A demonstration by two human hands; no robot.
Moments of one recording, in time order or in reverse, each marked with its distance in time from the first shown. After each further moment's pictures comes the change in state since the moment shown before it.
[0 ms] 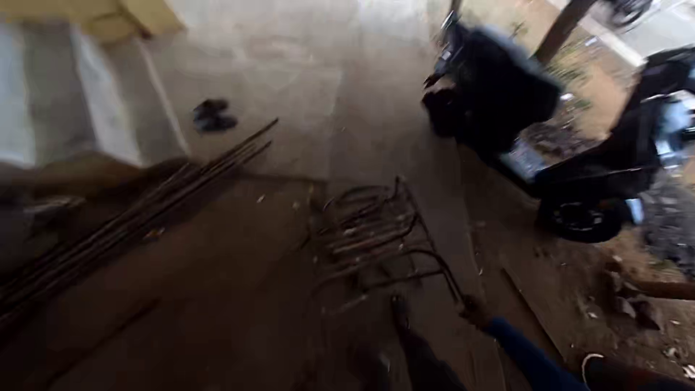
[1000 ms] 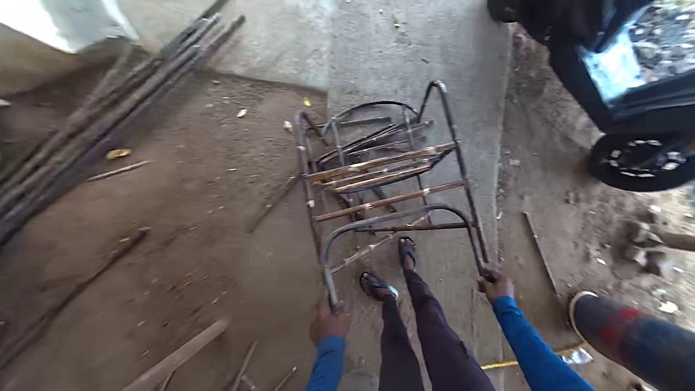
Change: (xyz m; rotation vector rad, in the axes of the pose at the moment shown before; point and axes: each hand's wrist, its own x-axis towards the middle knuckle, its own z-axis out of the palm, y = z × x) left_hand 0.082 -0.028 0.071 0.516 -0.141 0.317; right_hand 0.077 0.063 0.112 0.117 0.349 0.321
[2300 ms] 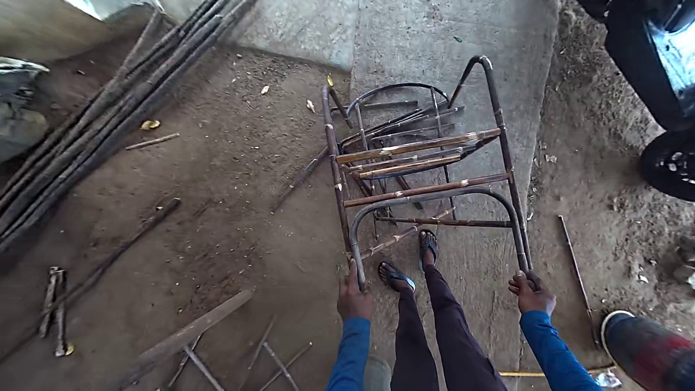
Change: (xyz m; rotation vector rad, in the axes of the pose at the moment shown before) left_hand 0.020 0.020 0.008 0.019 0.104 0.122; right_hand -0.004 -0.003 0.034 0.504 0.326 -0.023
